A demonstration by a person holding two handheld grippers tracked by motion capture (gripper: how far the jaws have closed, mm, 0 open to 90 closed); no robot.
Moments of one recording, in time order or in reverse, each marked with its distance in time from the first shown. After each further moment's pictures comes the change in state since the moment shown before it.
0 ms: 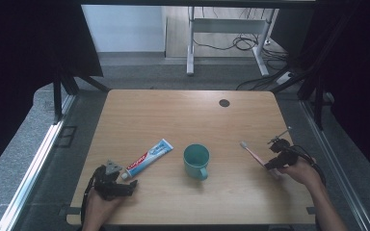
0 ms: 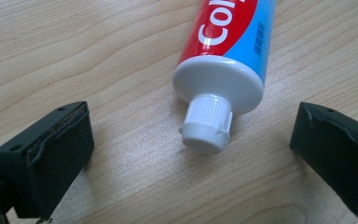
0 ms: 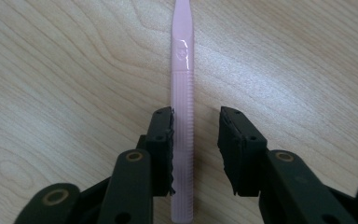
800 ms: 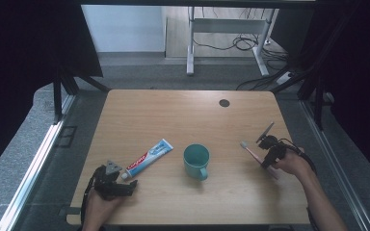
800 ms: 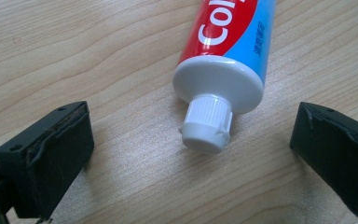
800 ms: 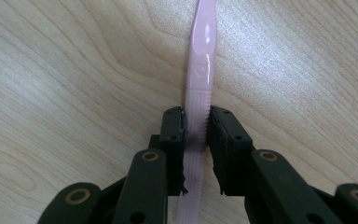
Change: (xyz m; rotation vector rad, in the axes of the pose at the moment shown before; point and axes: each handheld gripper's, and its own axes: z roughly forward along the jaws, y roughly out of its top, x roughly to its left) left arm 0.000 0.000 0.000 0.000 0.000 0.001; right arm 0.010 0.036 0.013 0.214 -0.022 -0.073
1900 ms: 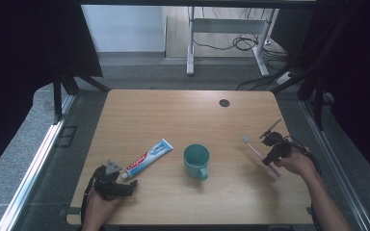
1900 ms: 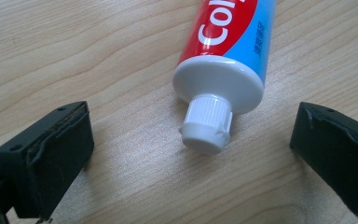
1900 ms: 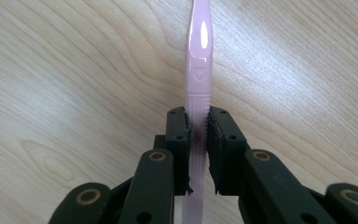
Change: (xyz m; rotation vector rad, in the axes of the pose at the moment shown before) left arm 0.000 0.000 0.000 0.000 0.000 0.000; right arm 0.004 -0.009 -0.027 -0.103 0.029 0.039
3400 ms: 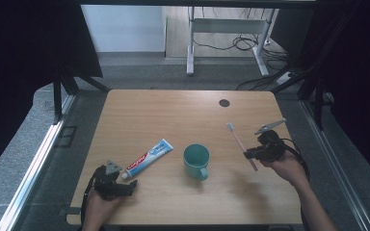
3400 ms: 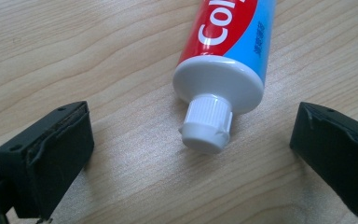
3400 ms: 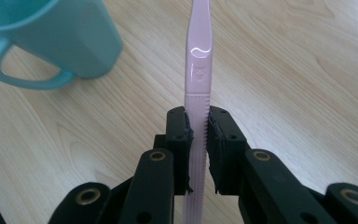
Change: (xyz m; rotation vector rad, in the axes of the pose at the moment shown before) left arm 0.000 0.000 0.000 0.000 0.000 0.000; right arm 0.053 0.003 -0.035 -0.426 0.131 -0.080
